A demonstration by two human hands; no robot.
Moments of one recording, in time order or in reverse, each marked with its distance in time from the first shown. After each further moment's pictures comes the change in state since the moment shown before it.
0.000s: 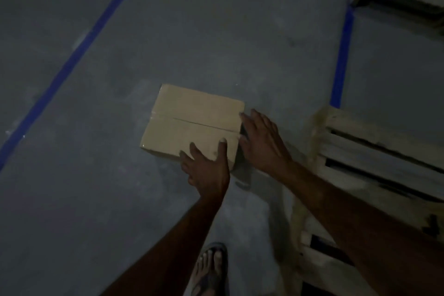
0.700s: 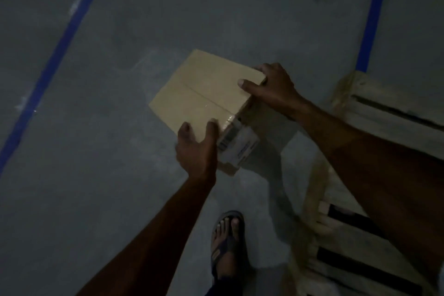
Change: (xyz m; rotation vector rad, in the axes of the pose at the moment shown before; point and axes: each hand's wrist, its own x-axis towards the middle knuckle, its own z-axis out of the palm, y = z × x) left_hand 0.009 -0.017 -0.071 -0.282 0.077 -0.090; right_hand 0.060 -0.017 -0.014 0.443 -0.063 0.280
